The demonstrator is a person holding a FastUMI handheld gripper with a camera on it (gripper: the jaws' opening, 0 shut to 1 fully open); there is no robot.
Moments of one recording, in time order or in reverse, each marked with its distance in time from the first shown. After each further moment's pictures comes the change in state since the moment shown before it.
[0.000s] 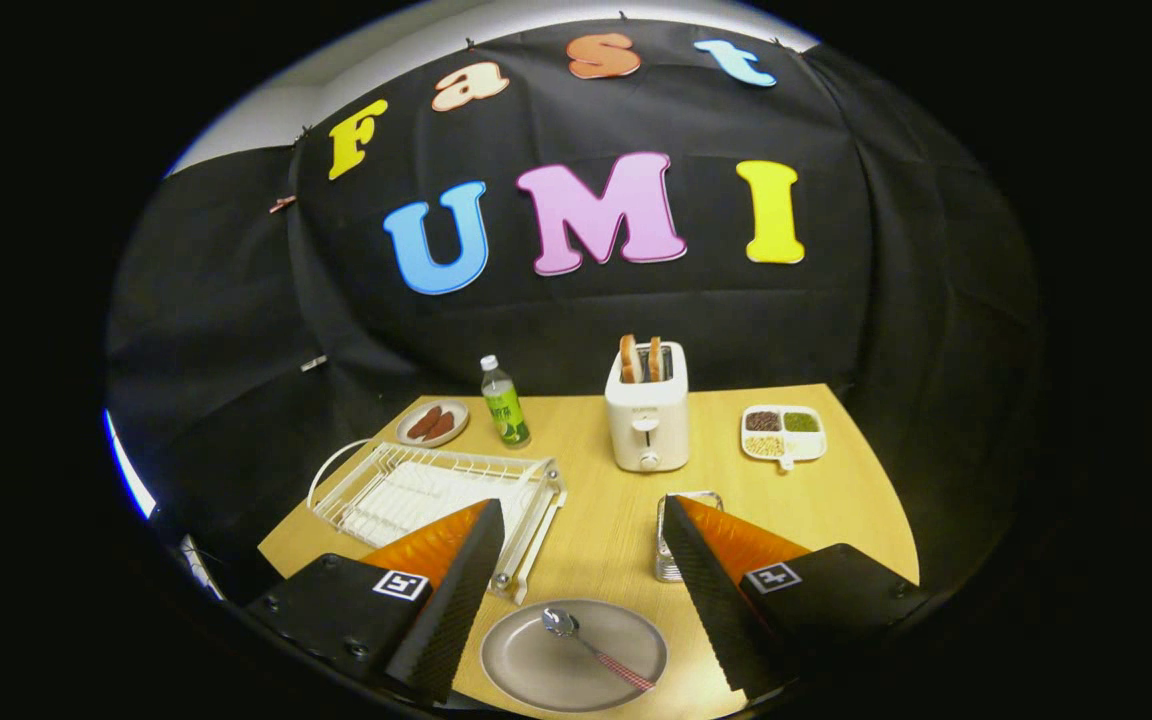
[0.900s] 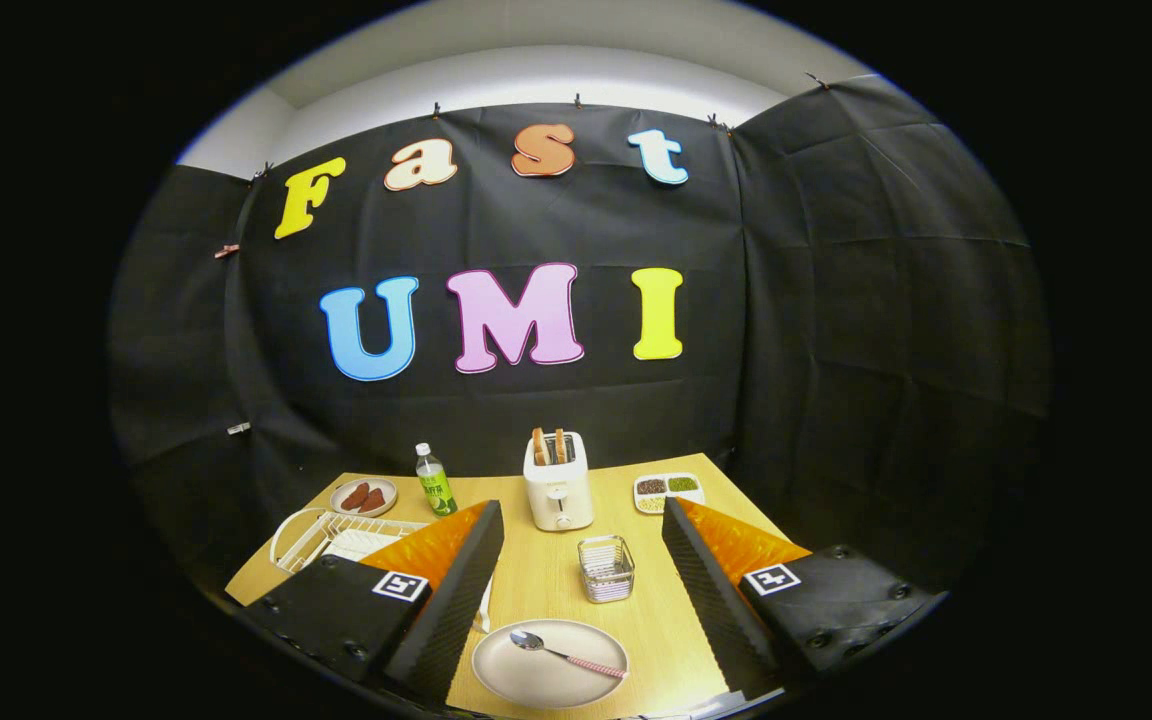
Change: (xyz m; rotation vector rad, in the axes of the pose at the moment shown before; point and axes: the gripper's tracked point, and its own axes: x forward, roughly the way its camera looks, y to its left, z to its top) arm -0.110 -0.001 0.041 0.009 -0.222 -0.287
